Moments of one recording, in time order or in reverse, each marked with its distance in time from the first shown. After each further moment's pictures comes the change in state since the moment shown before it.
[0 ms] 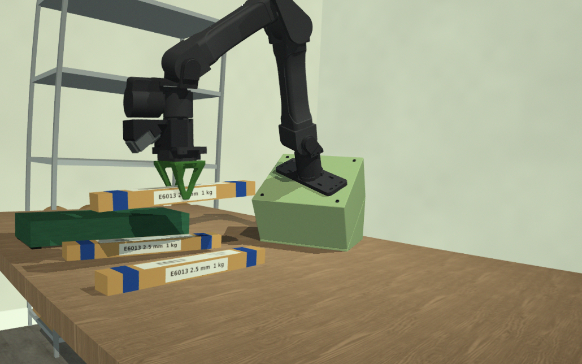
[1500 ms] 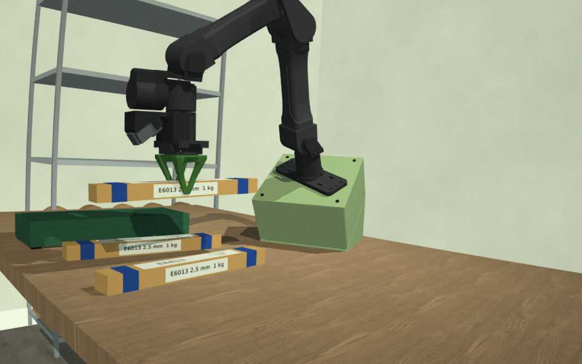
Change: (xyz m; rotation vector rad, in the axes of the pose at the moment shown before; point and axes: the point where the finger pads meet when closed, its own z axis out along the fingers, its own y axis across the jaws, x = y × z) arm -0.005 0.011 -0.012 0.004 -0.027 0.016
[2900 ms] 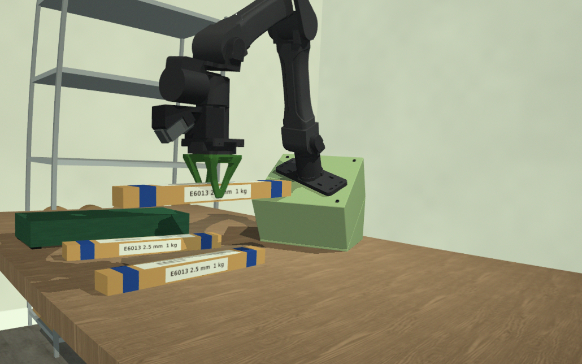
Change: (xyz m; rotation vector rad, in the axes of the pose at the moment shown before) arm 0.000 0.104 -0.003 -0.003 -0.006 -0.014
